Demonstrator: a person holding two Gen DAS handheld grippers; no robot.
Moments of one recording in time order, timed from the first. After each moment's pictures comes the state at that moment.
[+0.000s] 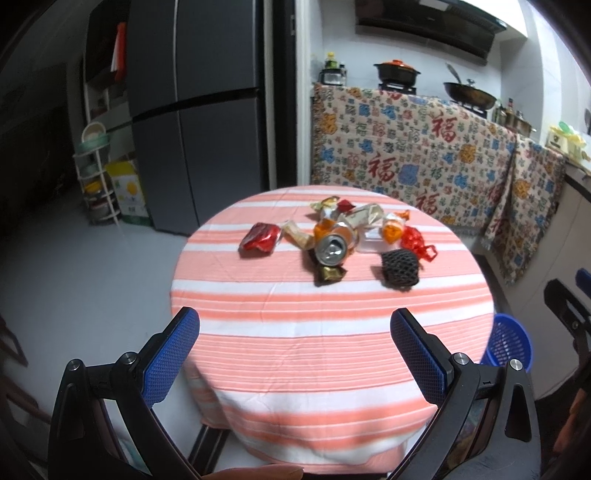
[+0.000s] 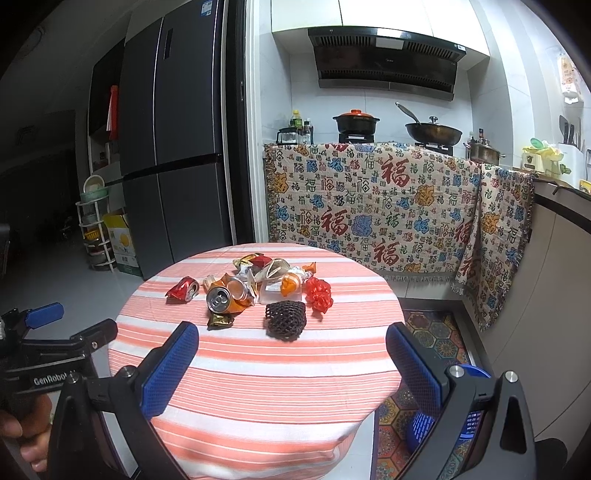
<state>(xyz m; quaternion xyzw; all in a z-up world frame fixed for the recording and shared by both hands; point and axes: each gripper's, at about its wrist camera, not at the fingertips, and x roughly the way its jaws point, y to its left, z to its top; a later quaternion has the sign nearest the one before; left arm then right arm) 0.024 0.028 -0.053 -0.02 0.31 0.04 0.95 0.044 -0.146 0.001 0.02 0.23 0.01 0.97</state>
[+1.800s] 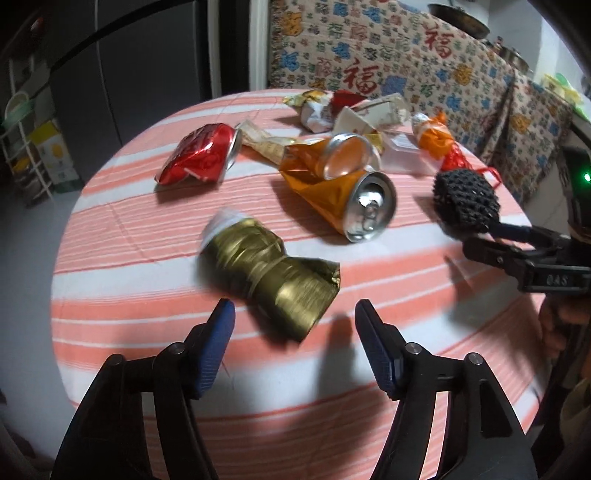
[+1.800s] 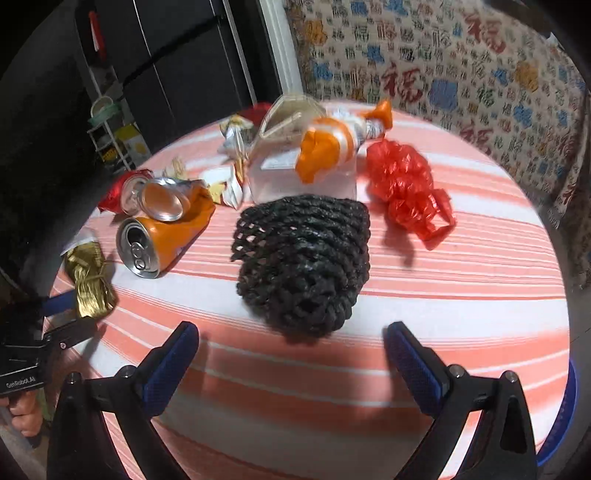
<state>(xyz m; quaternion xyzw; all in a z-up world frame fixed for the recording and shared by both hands) 0.196 0.036 -0.180 0.01 0.44 -0.03 0.90 0.288 -0.133 -0.180 0.05 0.46 0.12 0.88</state>
